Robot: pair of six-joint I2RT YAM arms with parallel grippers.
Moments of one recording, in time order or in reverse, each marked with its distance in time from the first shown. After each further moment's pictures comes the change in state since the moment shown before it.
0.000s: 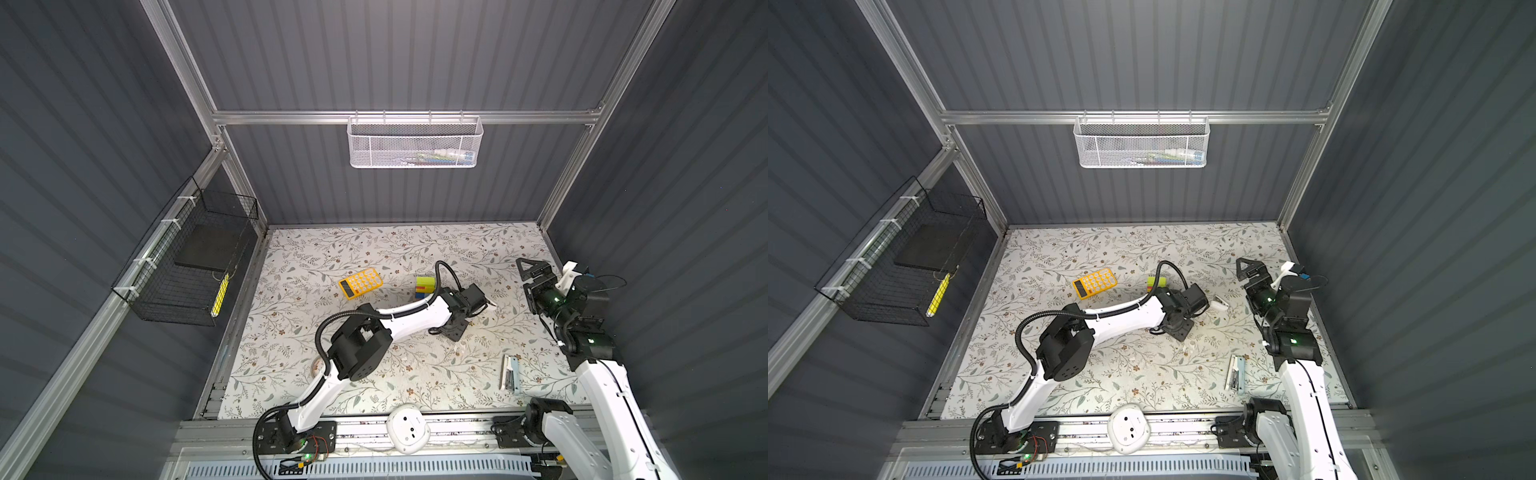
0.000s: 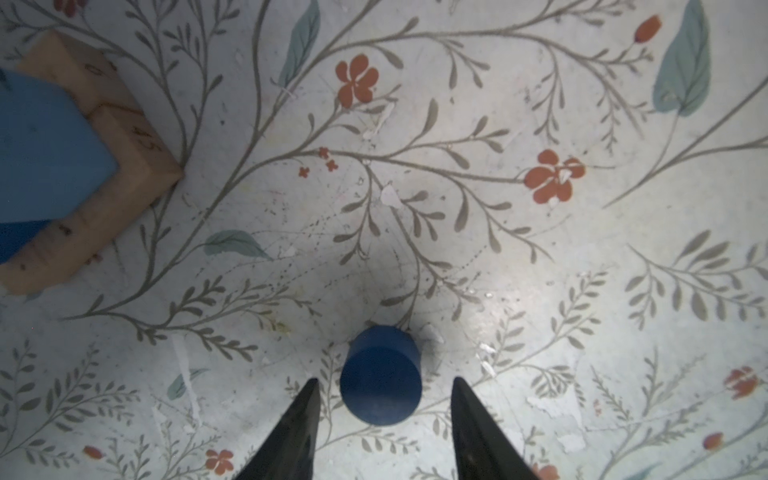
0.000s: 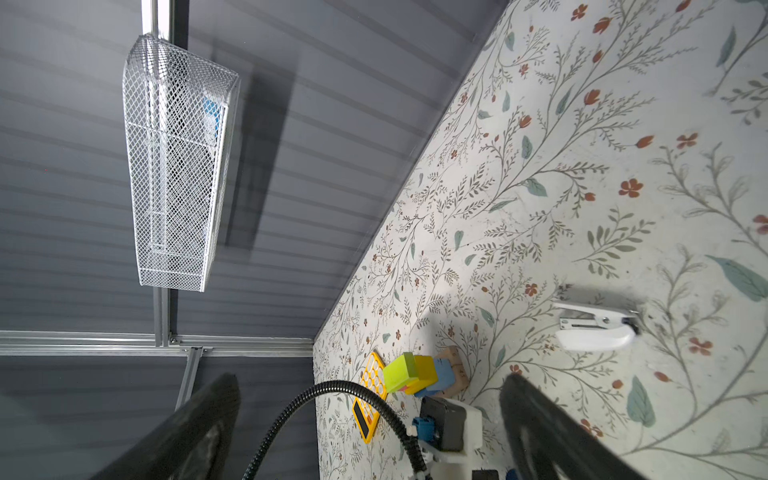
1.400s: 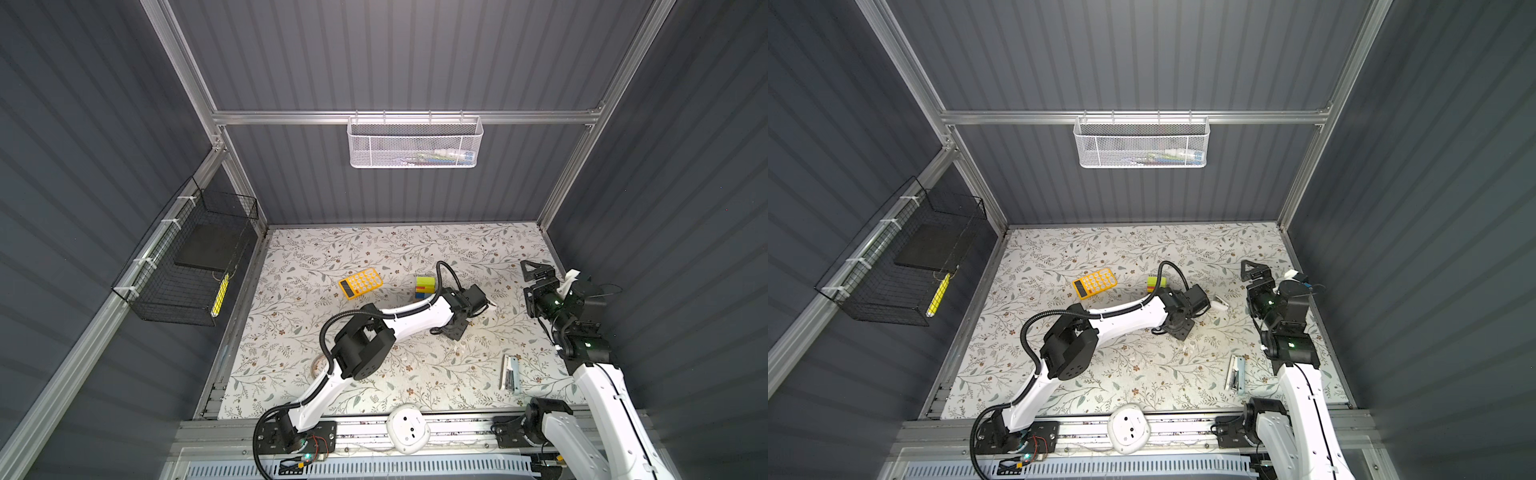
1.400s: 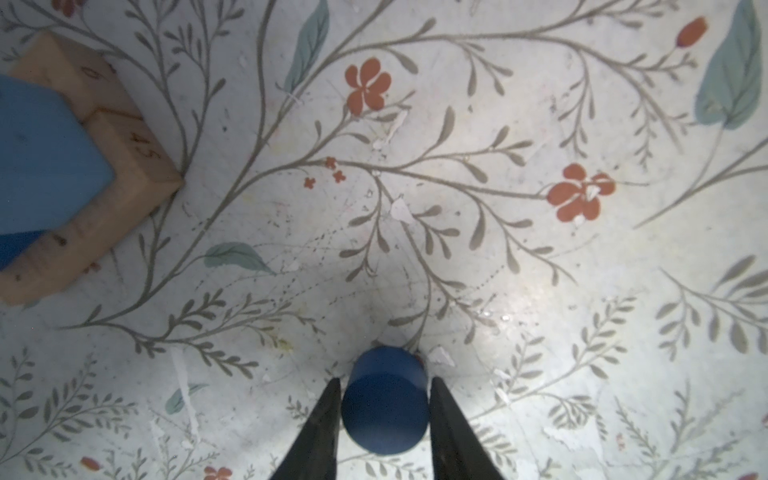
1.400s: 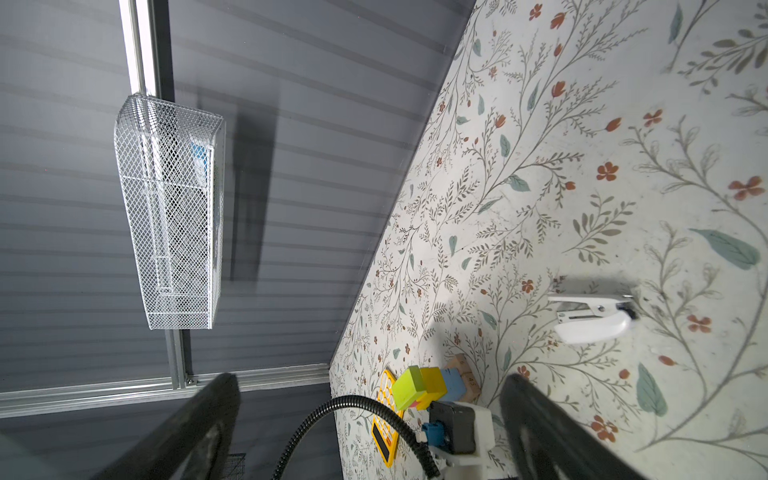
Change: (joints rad) left arm 0.000 0.035 0.030 -0.014 -0.022 -0.013; right arm -0.002 -0.021 -0.051 0.037 0.058 0.119
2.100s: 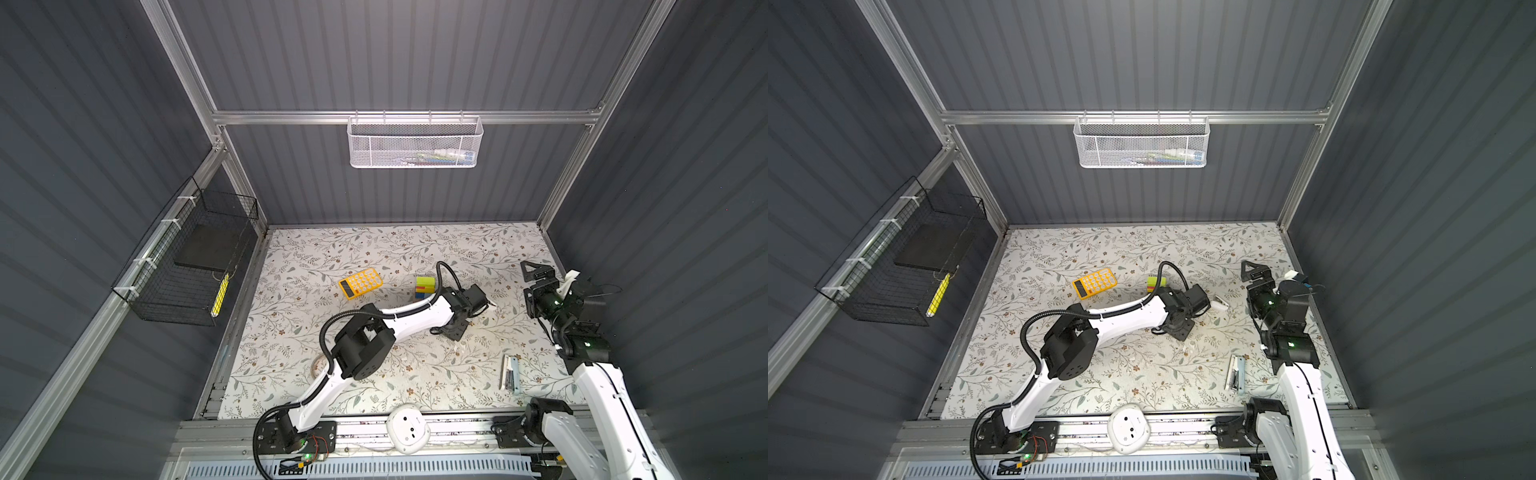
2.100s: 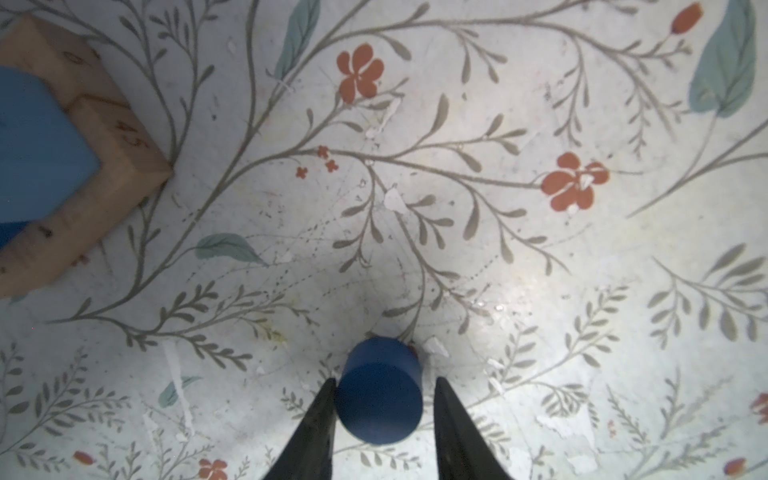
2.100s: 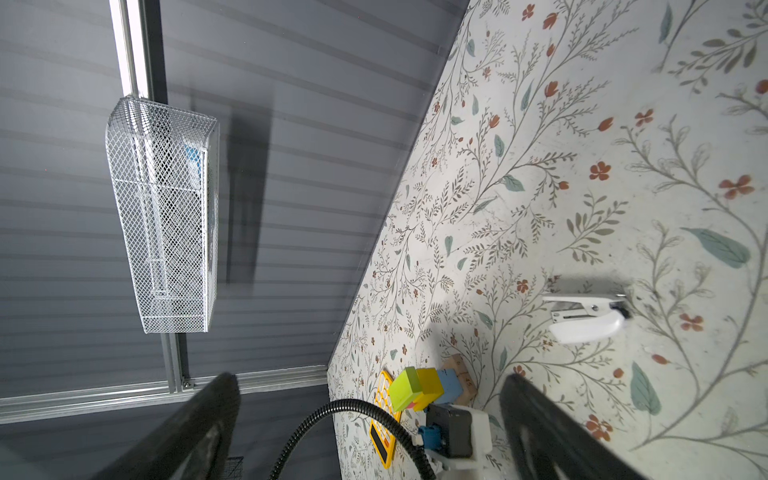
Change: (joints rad) left arm 0.000 0.002 0.010 -0.019 0.021 -0.005; right arm -0.005 0.006 -0.004 0.000 0.000 0.001
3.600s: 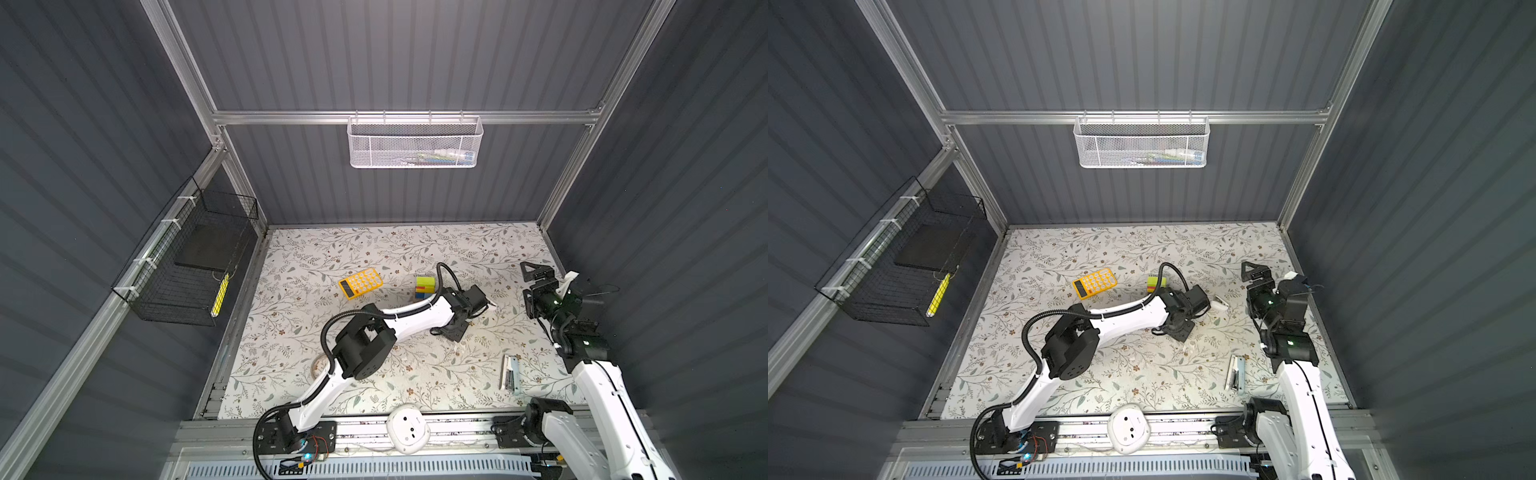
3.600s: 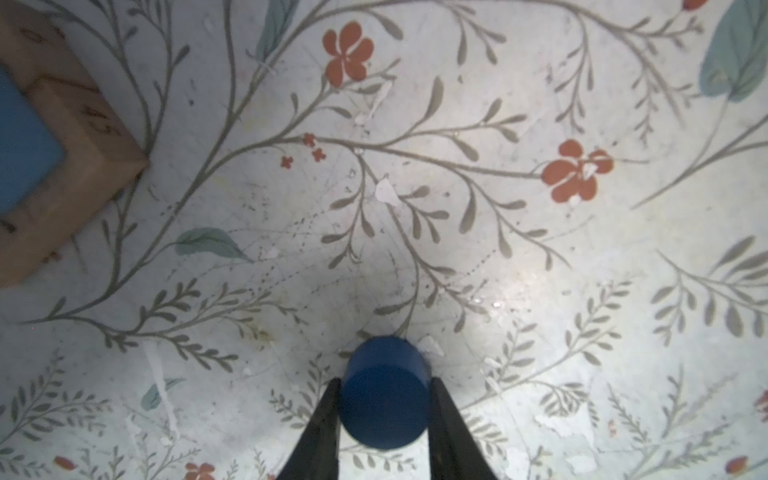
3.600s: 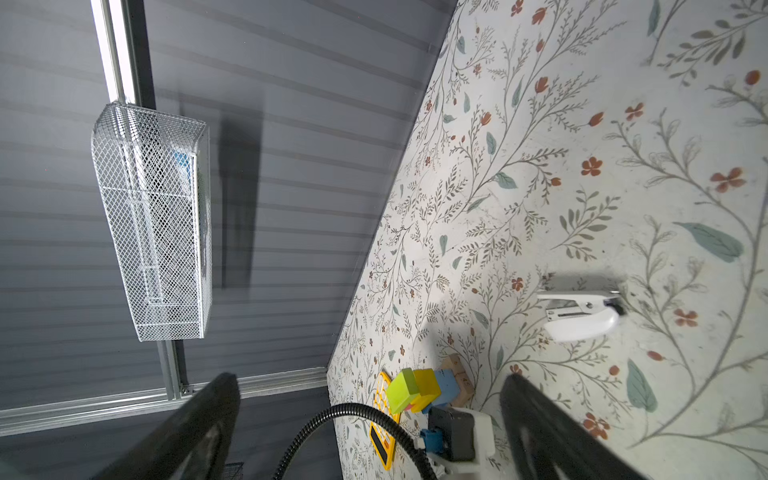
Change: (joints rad) left arm 0.000 0.010 0.004 -0.008 0.016 -0.001; right arm -0.005 0.016 -0.007 0.006 0.000 0.014
